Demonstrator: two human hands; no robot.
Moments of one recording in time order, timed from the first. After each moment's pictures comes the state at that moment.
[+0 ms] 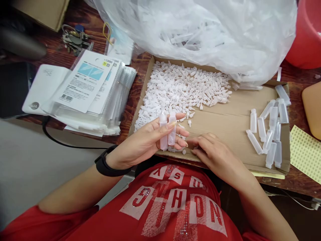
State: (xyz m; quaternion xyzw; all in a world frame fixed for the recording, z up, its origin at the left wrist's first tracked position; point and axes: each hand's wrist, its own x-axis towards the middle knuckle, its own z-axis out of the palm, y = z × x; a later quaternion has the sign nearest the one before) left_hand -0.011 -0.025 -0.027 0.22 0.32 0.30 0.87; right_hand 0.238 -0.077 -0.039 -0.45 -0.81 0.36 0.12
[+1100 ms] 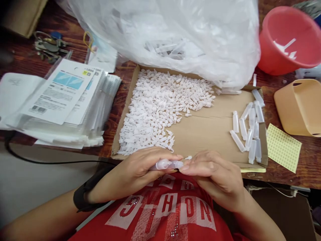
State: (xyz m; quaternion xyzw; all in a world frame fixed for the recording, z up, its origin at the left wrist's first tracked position) left_hand -0.023 -0.050 -0.024 0.81 0.25 0.21 0.49; right_hand 0.239 -0.110 0.002 -0.40 -0.74 0.34 0.42
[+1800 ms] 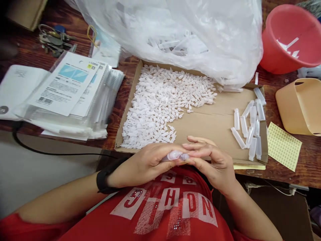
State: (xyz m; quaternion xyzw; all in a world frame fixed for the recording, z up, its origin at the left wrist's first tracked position) left_hand 0.000 -0.050 -0.019 0.69 0.30 0.17 0.63; right_hand 0.231 -0.109 -0.024 -0.49 -0.58 0.45 0.47
